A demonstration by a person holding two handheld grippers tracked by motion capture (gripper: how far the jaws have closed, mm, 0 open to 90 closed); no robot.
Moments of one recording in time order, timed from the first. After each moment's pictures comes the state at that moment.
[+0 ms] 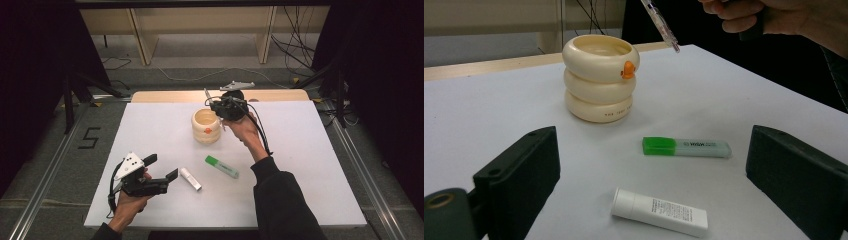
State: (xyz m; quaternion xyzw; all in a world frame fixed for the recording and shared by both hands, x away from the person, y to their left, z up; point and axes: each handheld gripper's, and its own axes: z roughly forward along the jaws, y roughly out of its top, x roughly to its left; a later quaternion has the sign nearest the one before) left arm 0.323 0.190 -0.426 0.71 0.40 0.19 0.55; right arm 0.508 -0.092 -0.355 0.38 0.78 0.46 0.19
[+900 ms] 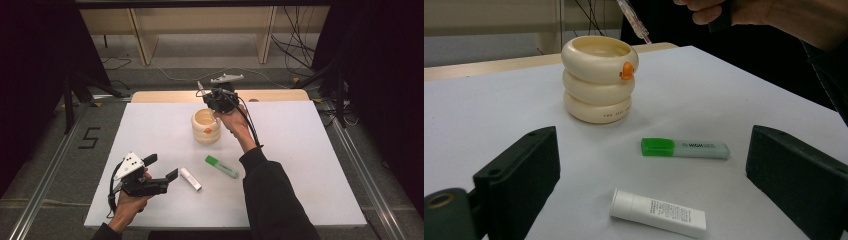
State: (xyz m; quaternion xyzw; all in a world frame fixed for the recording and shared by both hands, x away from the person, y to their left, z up) left arm 0.323 0.190 -0.426 0.70 0.40 0.19 0.56; right arm 0.533 -0.068 -0.351 0.39 0.78 0.46 0.20
